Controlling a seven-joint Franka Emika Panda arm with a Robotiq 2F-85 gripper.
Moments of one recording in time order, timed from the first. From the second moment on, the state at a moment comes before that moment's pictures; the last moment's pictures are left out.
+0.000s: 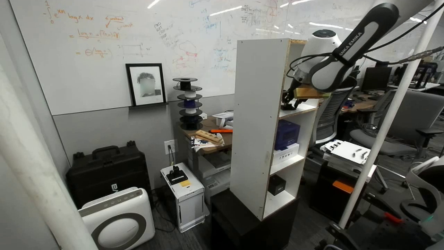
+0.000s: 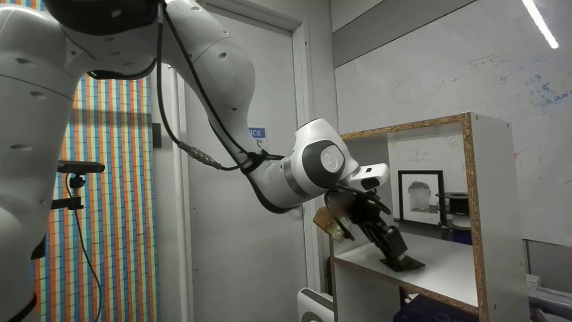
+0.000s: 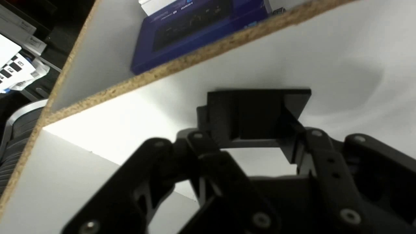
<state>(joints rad) 0.06 0.20 -0.31 -2.25 -0.55 2.93 0.71</state>
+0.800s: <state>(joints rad) 0.07 -0.20 -0.36 -2.63 -0.85 2.81 0.98</state>
